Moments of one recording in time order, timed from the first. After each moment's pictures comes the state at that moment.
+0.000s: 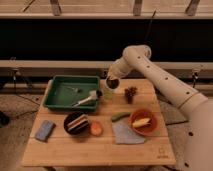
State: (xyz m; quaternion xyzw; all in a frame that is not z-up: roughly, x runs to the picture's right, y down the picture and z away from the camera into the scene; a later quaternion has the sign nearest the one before) arm 0.038 -0.064 0.845 -0.13 -0.24 -0.10 0.96
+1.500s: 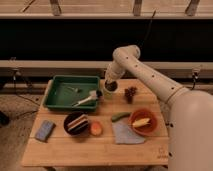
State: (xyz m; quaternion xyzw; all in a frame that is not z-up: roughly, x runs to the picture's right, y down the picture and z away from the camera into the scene) arm 0.024 -0.045 0.876 -0.17 -0.20 -0.18 0.95
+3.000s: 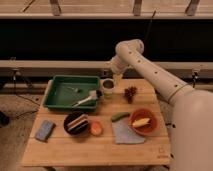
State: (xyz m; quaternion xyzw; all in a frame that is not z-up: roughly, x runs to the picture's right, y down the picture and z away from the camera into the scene) arm 0.045 -0.083 0.855 -0.14 -0.20 -0.18 0.95
